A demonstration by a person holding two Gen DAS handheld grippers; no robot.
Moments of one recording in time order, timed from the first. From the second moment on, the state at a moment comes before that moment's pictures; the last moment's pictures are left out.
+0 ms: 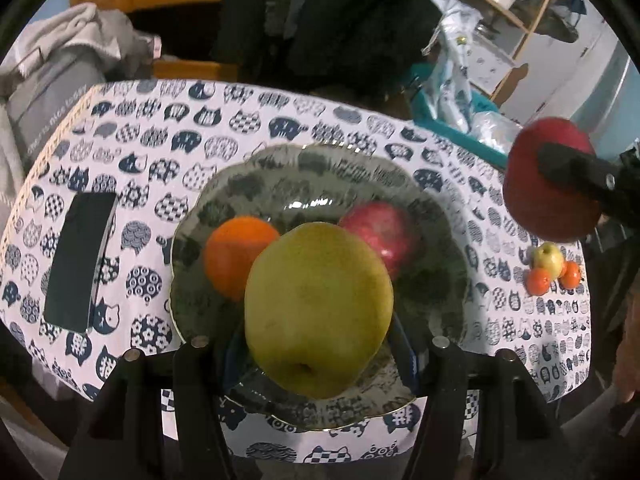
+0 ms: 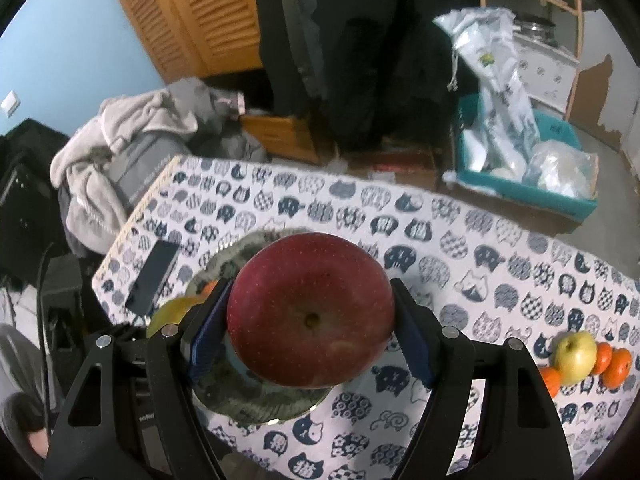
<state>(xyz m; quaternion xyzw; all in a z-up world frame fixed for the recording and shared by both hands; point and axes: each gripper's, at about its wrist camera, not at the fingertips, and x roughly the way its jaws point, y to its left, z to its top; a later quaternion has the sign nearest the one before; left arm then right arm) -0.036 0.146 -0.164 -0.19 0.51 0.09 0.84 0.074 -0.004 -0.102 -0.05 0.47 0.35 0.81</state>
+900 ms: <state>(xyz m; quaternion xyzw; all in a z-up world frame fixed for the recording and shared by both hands) -0.040 0.157 -0.198 -0.19 0.56 0.12 0.80 0.054 0.025 -0.191 -0.08 0.56 0.37 0.74</state>
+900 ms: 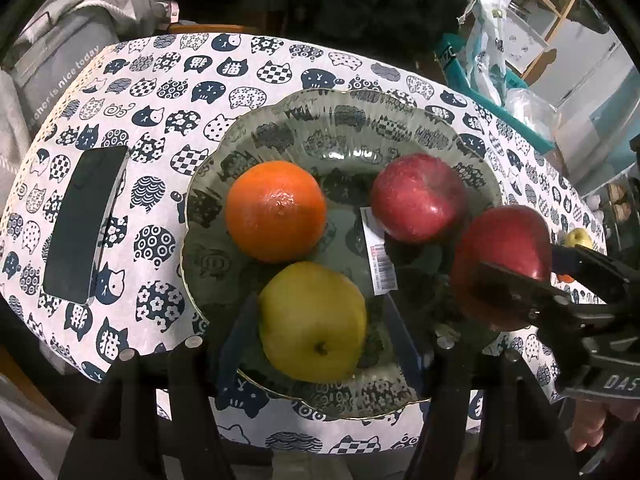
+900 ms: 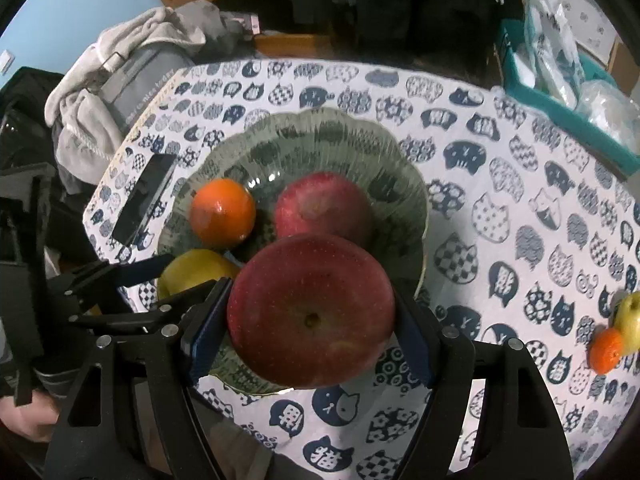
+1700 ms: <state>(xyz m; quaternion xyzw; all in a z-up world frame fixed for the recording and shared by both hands) -0.039 0.152 -0.170 -0.18 0.53 0.12 0.82 0.067 -0.002 -0.150 -0.03 0.51 0.36 0.78</state>
